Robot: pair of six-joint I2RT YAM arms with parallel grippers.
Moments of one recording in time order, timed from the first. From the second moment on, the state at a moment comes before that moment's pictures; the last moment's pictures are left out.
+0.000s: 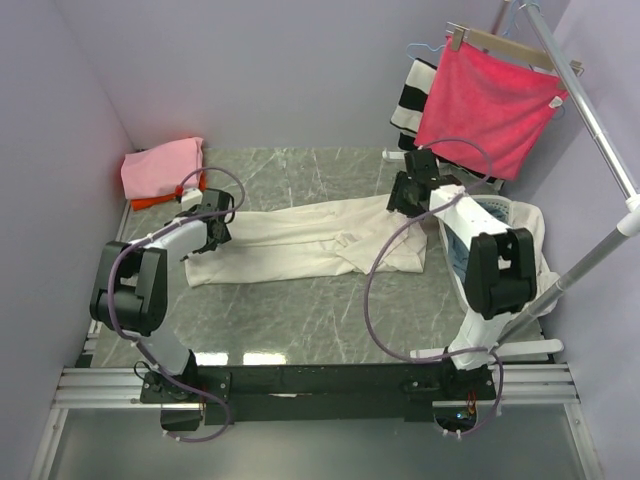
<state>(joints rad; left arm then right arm) -0.19 1.68 0.99 -0.41 -0.64 -0.62 0.19 1.81 1.37 -0.52 0.11 0.46</state>
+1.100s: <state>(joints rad) -0.21 1.49 0.92 -0.38 -0.46 -0.59 0.24 1.59 0.87 -0.33 -0.32 0.65</state>
